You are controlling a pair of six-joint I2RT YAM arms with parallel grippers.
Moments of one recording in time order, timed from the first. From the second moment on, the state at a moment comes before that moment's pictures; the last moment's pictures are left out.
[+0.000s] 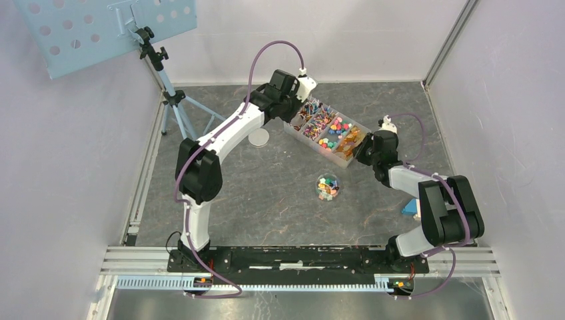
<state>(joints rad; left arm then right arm) -0.58 2.04 1.89 -0.57 0.00 0.33 0.17 1.49 0.61 0.29 0.00 0.54</state>
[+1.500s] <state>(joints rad) -0.56 1.99 1.71 -0.48 0.00 0.32 0.17 1.50 0.62 0.28 0.00 0.52</state>
